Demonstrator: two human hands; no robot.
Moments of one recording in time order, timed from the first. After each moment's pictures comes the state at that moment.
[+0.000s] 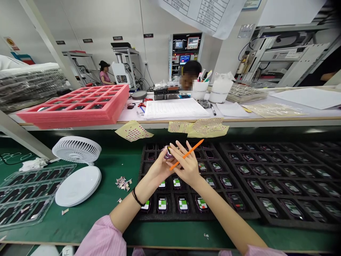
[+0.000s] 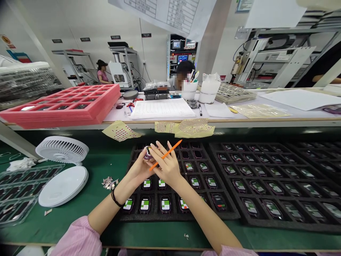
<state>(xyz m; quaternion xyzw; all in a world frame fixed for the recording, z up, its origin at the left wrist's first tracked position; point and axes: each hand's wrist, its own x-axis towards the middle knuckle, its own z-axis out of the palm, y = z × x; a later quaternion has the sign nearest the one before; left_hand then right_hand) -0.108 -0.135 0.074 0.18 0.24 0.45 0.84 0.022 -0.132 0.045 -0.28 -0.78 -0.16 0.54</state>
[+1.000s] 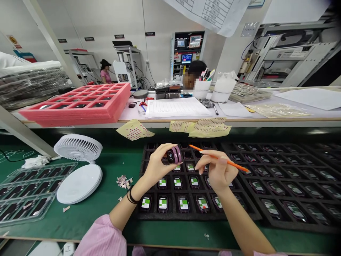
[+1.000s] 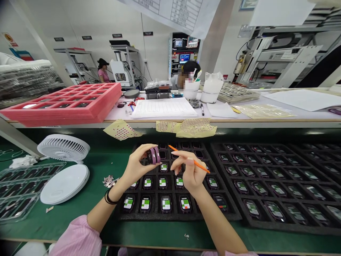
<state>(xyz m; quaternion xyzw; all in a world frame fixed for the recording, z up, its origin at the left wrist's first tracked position) -0.130 -0.140 0.086 0.74 0.34 0.49 0.29 0.056 -0.170 0.076 -0.25 -0.61 0.19 0.72</state>
